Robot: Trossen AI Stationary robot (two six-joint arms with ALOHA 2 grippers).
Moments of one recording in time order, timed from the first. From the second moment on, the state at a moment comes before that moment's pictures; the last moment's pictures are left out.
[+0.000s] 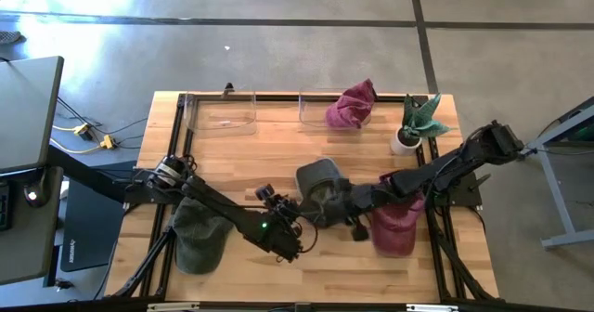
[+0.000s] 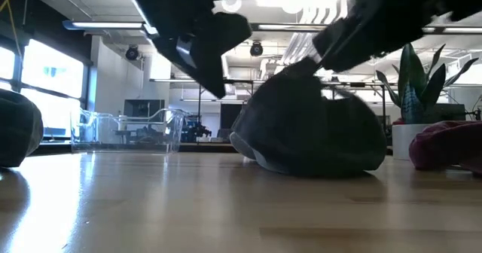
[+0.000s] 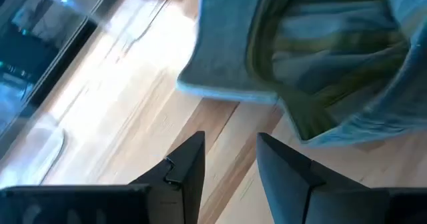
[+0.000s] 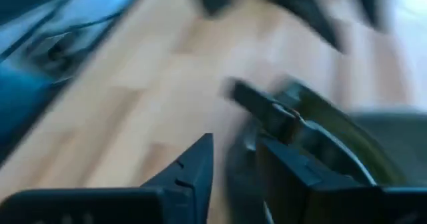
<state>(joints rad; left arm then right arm) -0.48 2.03 1.56 -0.99 -0.89 -0.94 0.30 1.42 0.70 0.10 0.00 0.09</state>
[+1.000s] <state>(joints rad) -0.30 2.08 1.56 -0.36 -0.46 -0.49 0.17 1.42 0.58 -0.06 0.11 0.22</state>
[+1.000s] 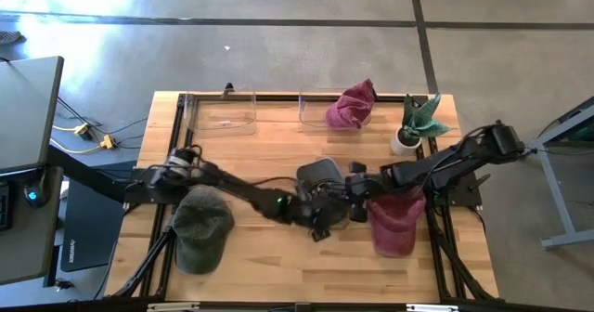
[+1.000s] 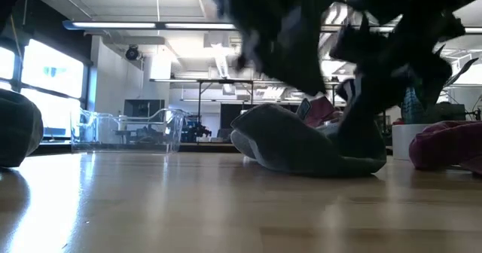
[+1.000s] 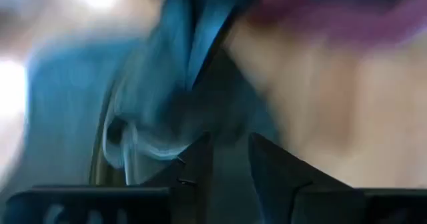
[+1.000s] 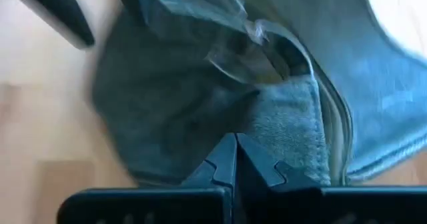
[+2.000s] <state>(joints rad) -0.41 2.17 1.62 -0.23 -0.47 0.13 0.39 1.27 0.50 -0.04 0.15 0.03</state>
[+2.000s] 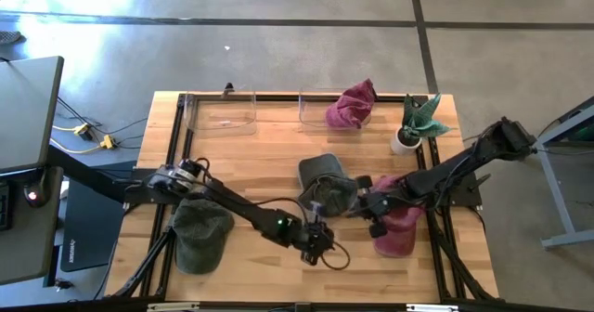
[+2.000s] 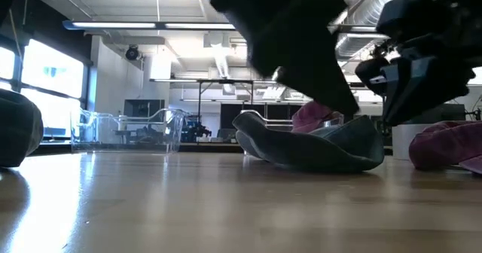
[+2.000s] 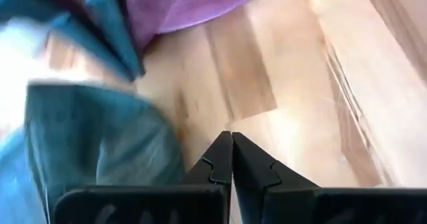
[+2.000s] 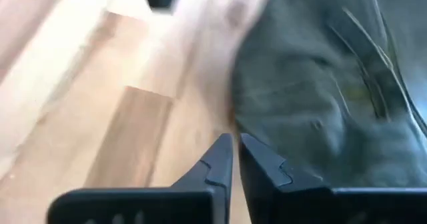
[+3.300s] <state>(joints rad) -0.33 2.20 1.65 -0.42 -0.51 -0.07 0.51 1.50 0.42 0.31 0.48 -0.50</state>
